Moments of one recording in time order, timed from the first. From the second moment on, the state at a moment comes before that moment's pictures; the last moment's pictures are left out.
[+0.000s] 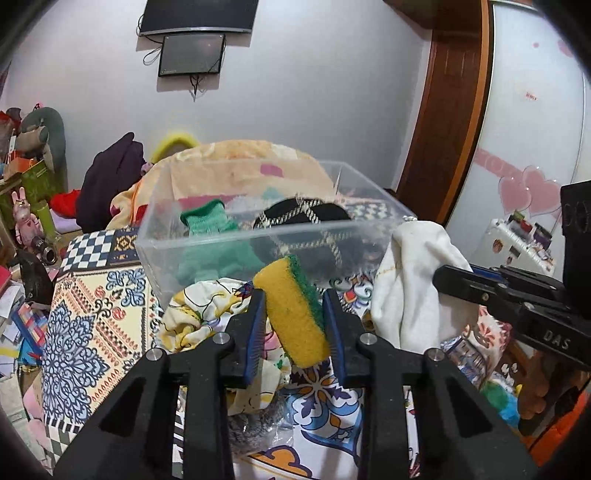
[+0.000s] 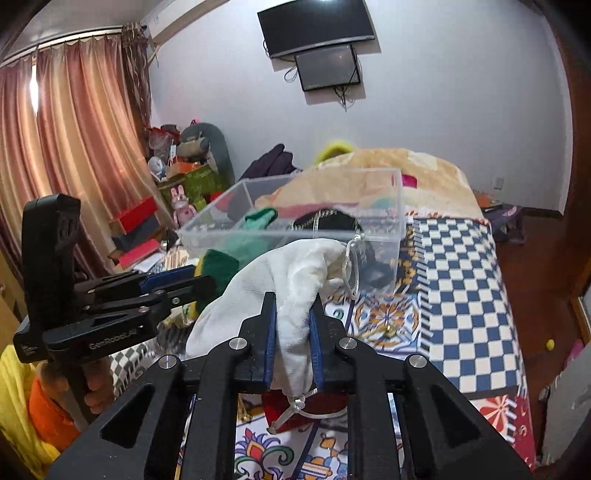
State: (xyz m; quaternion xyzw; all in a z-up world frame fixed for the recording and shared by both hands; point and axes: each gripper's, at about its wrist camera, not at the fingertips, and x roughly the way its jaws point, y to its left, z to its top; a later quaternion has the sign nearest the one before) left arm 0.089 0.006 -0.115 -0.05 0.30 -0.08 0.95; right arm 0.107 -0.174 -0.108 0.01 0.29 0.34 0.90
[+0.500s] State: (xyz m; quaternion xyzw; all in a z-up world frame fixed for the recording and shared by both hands) left arm 0.100 0.039 -0.073 -0.05 0.25 -0.04 0.96; right arm 0.136 -0.175 -0.060 0.02 0.22 0.31 0.92
